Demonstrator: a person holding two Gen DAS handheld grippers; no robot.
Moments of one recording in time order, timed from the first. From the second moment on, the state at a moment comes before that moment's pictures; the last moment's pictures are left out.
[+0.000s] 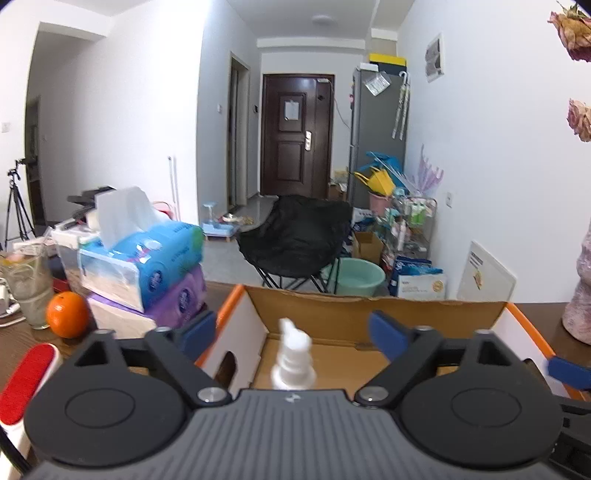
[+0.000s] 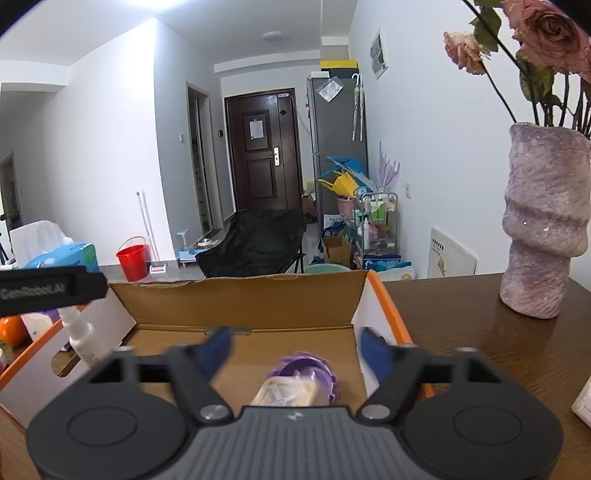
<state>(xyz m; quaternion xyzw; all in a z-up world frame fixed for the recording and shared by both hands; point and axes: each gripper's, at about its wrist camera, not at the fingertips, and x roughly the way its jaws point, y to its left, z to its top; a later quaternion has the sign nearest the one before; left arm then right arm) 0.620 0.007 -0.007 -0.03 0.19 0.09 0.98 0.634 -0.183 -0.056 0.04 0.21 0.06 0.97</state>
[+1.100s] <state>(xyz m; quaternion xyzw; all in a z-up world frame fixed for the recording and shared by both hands) 0.590 0.015 0.001 -0.02 0.19 0.08 0.98 0.600 -0.196 -0.044 0.04 0.19 0.07 0.98</state>
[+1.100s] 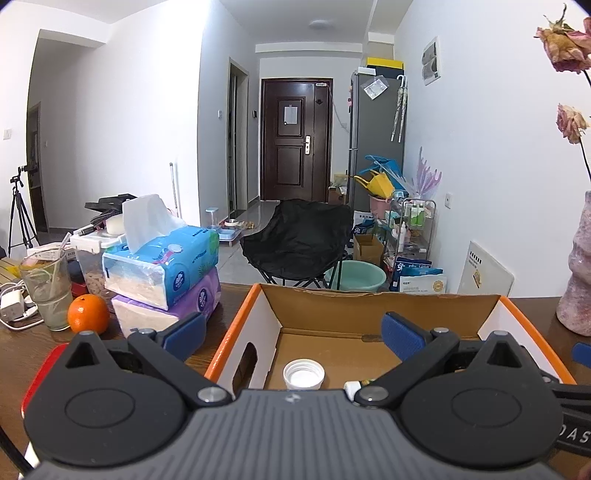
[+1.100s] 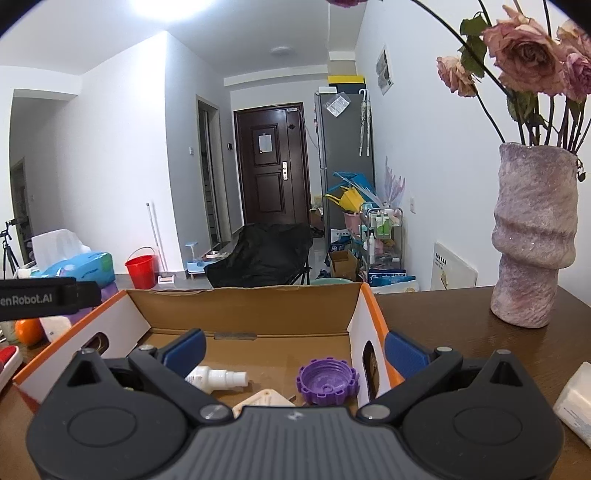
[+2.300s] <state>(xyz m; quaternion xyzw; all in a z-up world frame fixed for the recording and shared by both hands) 0.458 0.028 -0.019 0.00 0.23 0.07 0.97 0.464 -0.246 -0.056 0.03 0.22 0.04 0.97</state>
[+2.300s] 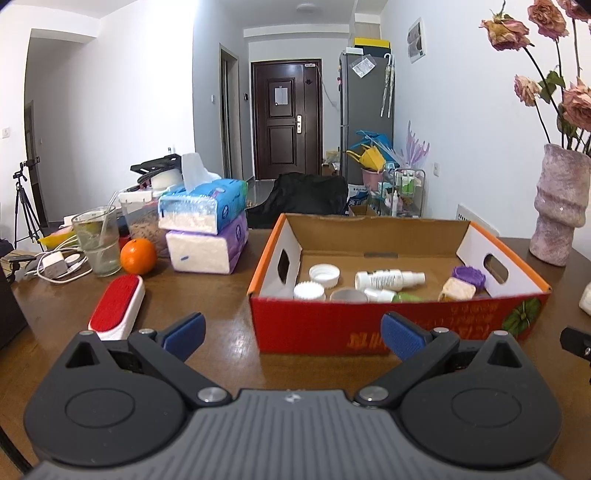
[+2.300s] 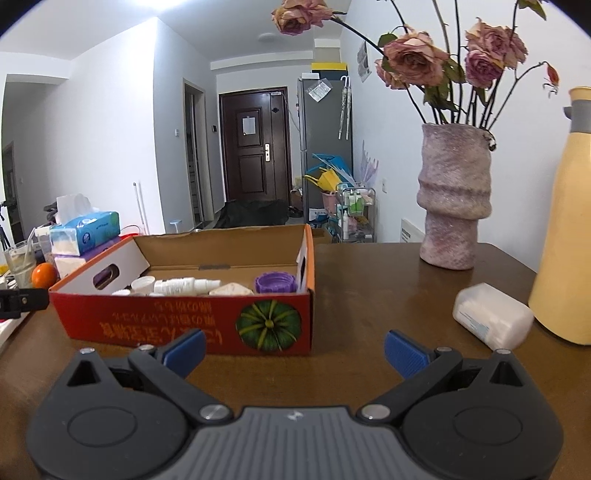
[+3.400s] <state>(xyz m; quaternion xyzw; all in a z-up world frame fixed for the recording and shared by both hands) 0.426 0.064 -0.033 -0.03 0.24 0.11 0.96 0.454 -0.352 -0.071 0.03 0.24 -0.07 0.97</state>
